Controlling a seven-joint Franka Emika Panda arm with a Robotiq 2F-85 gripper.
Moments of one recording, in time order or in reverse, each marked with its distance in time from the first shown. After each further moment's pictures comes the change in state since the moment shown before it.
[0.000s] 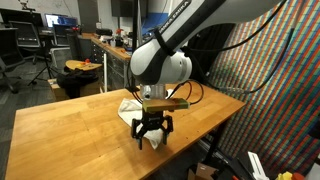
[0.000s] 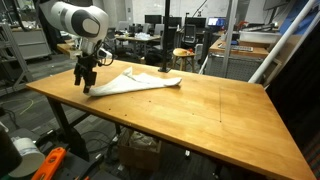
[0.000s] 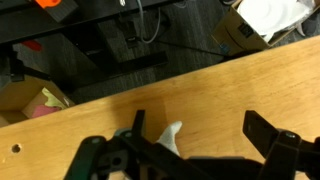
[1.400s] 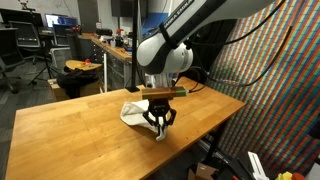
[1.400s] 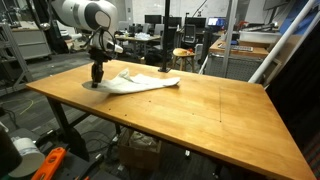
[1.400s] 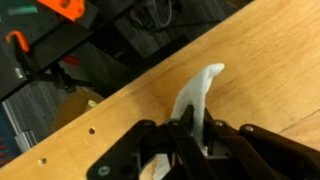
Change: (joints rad) arm -0.020 -0.002 -0.068 0.083 -0.141 -0.109 0.326
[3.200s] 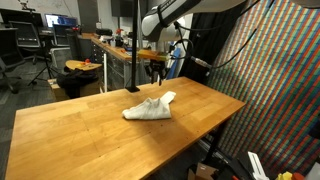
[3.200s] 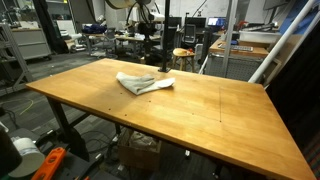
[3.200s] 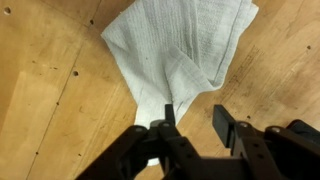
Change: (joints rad) arm -0.073 0.243 -0.166 0.582 -0.166 0.003 0.328
